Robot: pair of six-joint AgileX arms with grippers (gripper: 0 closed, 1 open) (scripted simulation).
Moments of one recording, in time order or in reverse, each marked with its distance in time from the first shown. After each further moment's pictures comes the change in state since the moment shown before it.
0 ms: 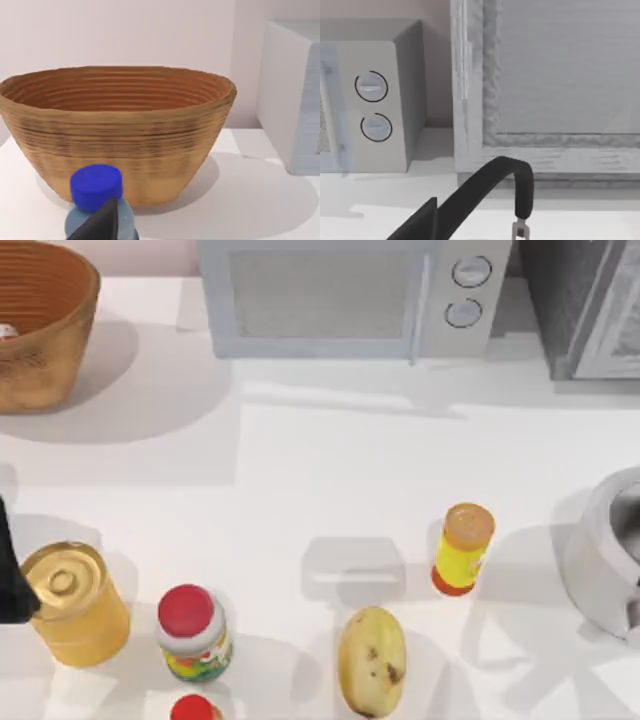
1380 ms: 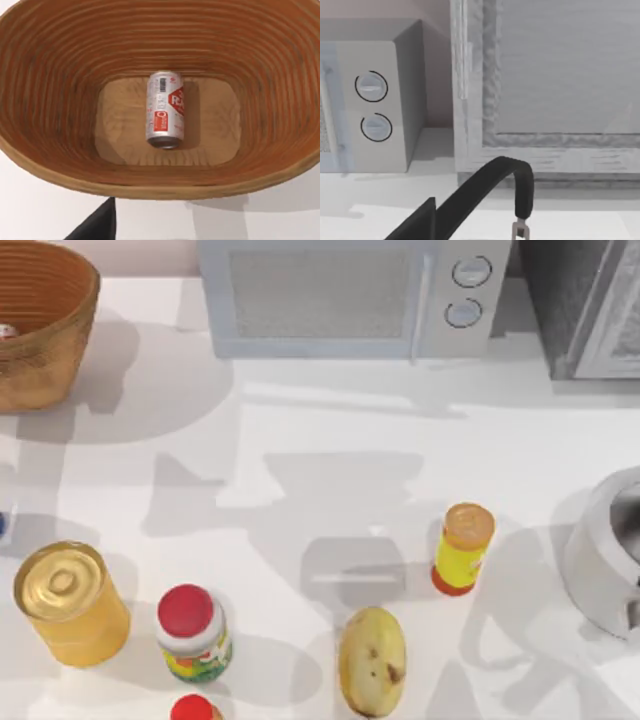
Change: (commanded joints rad) left arm 0.118 1.596 1.488 -0.720 0.057 0.124; right arm 0.000 0.000 0.000 0.000 0.000 0.000
